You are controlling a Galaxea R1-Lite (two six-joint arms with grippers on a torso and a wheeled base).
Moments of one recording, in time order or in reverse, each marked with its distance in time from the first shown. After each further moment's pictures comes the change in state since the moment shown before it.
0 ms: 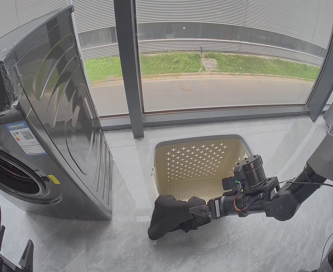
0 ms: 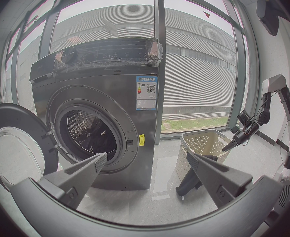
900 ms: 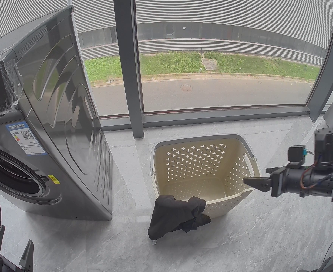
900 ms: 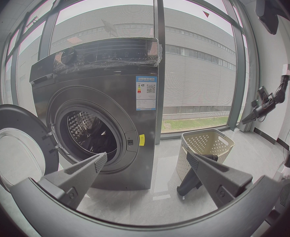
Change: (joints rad) left arm 0.000 0.000 0.000 0.001 0.002 0.009; right arm -0.211 -0.555 0.198 0.110 -0.007 -0.161
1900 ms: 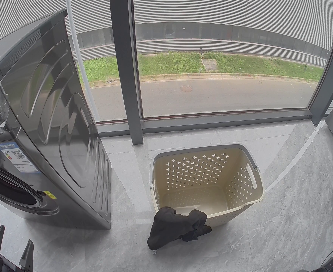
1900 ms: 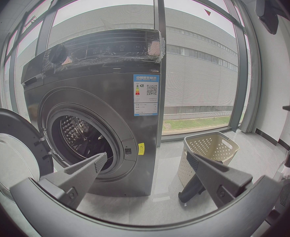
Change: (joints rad) left arm 0.000 0.000 0.000 0.000 0.001 0.001; right arm -0.334 -1.396 0.329 0.478 -0.110 -0.129
